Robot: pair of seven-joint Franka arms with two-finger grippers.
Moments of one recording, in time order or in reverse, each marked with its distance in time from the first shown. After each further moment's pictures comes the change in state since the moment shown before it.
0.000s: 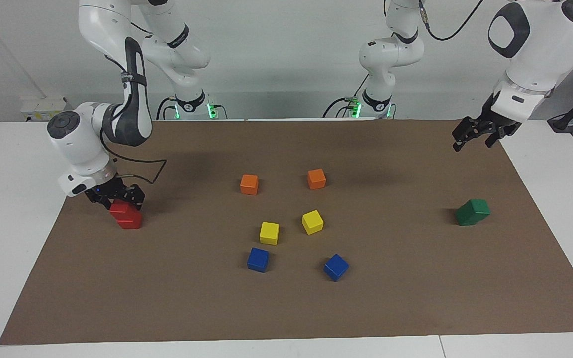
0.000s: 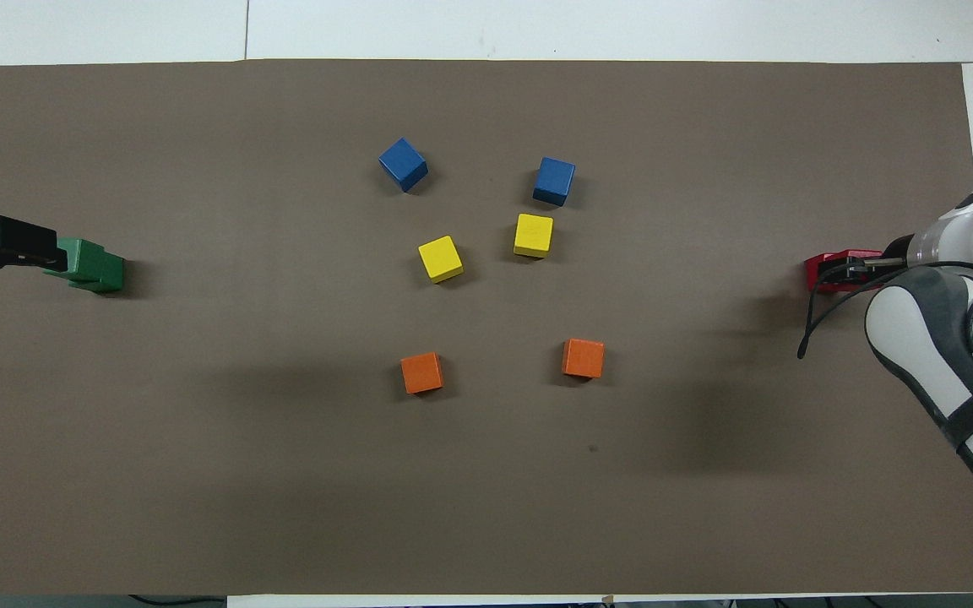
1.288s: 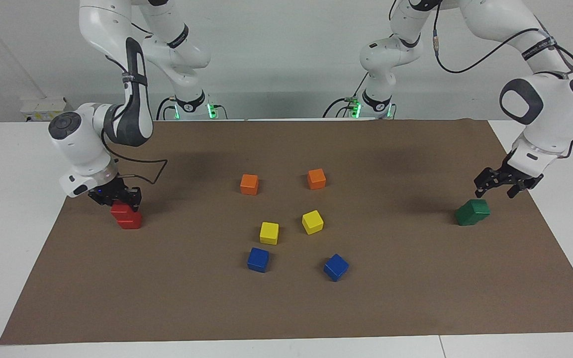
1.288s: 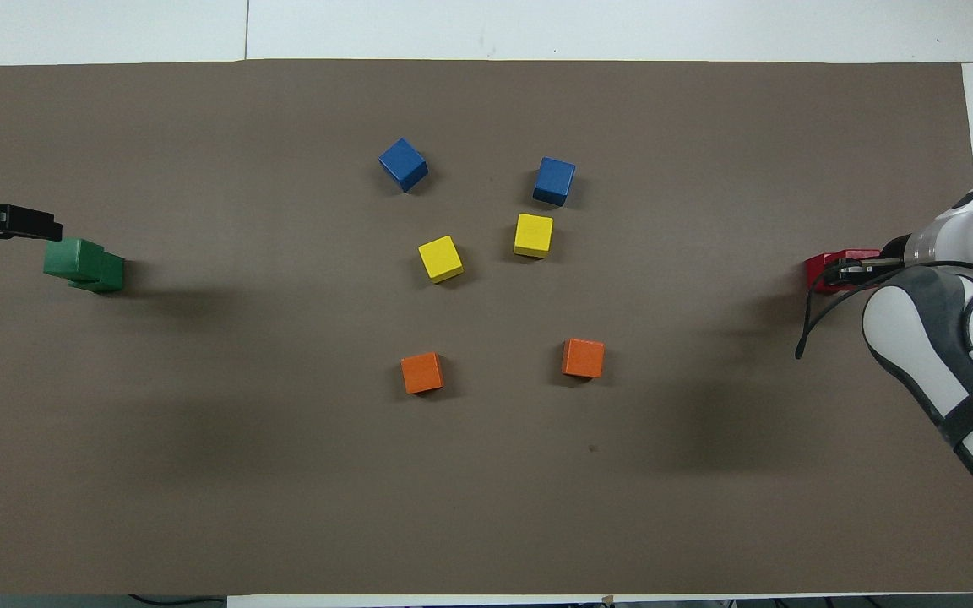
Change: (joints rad) left arm 0.131 0.201 0.006 -0.053 0.000 0.348 0.268; right arm 0.004 0.005 -0.003 0.001 0.000 -0.003 0.001
